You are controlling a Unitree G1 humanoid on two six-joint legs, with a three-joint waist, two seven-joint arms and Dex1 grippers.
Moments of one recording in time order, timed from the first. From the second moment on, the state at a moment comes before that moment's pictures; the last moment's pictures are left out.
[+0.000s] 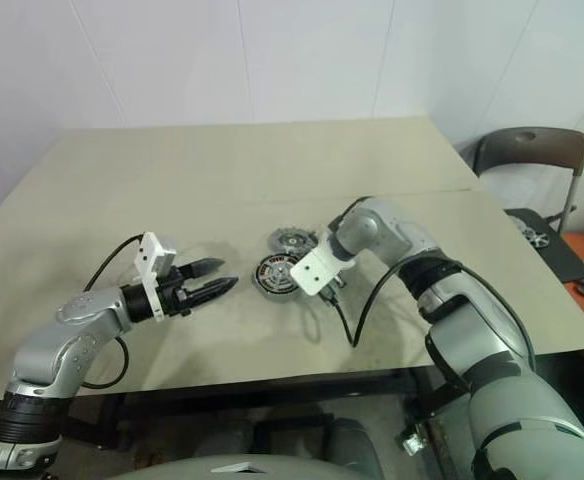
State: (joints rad) left arm -0.12 0.54 0.04 -0.23 -0.53 0.56 -0.80; right arm -0.97 -0.48 0.62 0.71 -0.39 -0.63 1.26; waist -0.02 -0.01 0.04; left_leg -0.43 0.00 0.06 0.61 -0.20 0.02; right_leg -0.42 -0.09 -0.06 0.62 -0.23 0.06
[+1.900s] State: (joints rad) left arm -0.11 0.44 -0.01 -0.23 -0.49 0.62 -0.68; right arm -1.06 -0.31 0.53 0.67 -0.16 0.16 1.55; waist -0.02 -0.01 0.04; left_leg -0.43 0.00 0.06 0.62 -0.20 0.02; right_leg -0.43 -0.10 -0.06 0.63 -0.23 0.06
